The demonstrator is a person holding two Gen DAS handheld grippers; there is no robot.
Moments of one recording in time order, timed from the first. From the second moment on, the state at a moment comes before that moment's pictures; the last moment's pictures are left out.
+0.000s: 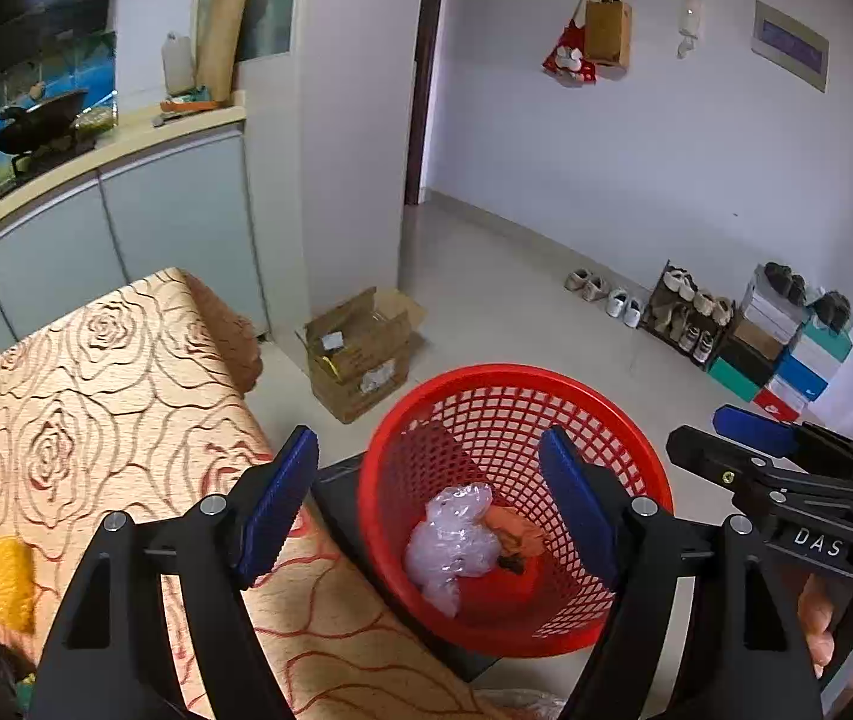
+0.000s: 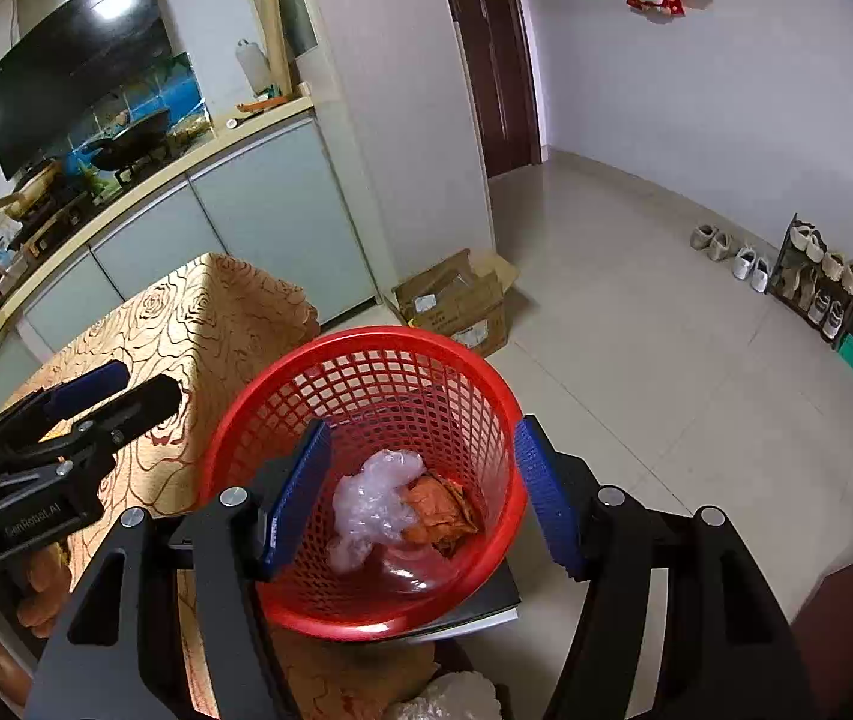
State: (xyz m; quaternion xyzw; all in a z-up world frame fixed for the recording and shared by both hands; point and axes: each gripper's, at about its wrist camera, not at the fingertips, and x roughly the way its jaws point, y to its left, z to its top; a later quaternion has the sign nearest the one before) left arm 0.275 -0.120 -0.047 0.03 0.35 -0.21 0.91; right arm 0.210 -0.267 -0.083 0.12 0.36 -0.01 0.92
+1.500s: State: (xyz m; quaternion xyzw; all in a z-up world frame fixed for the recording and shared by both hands) left arm 0.102 0.113 0.051 -0.03 0.22 0.05 0.97; right arm 0.138 -0.121 -0.006 0.03 0.26 0.10 0.96
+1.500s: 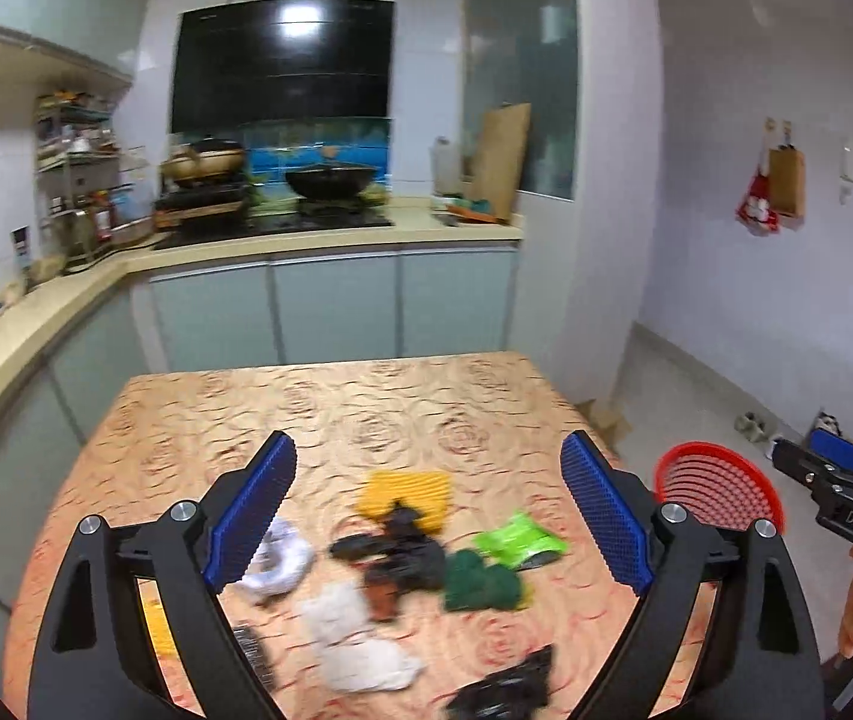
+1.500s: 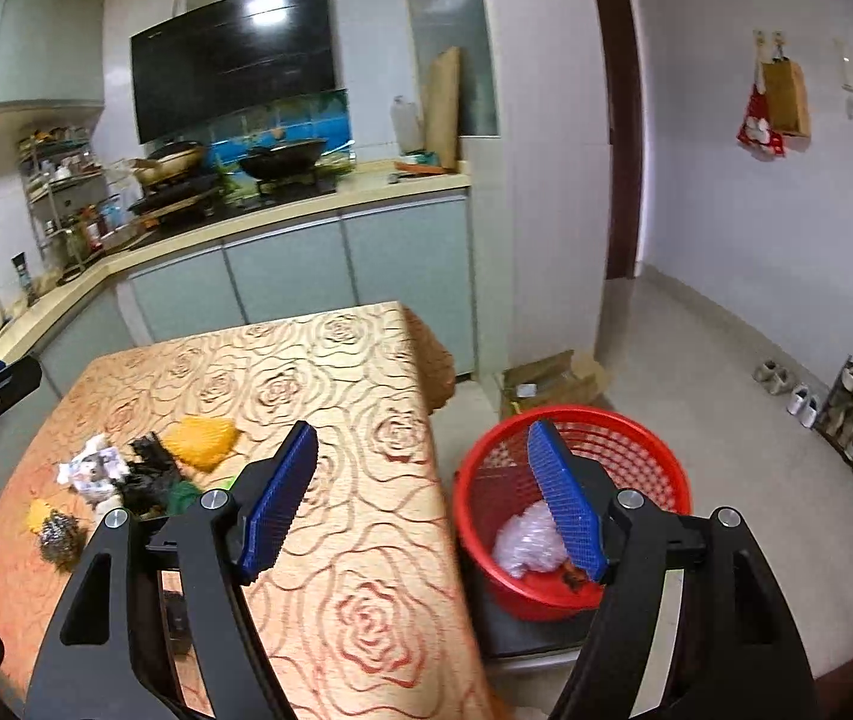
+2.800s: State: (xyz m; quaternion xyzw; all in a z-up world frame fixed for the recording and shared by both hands) left arm 0.033 0.217 -0.053 -0.07 0.32 0.18 0.93; right arm 0.143 -0.031 -0.026 -0.01 0.29 0.19 0.94
